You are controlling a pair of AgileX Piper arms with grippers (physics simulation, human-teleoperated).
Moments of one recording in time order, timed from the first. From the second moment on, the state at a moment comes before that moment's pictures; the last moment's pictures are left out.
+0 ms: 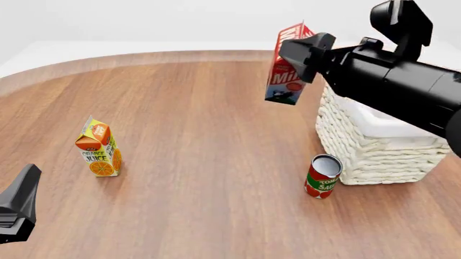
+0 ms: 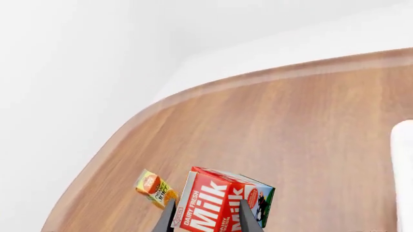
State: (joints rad) left arm 0.00 0.01 0.00 0.00 0.00; right arm 0.57 1.08 -0.78 -0.08 0.46
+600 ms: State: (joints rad) left arm 0.00 0.01 0.00 0.00 0.00; right arm 0.39 0.86 -0.83 0.15 0.37
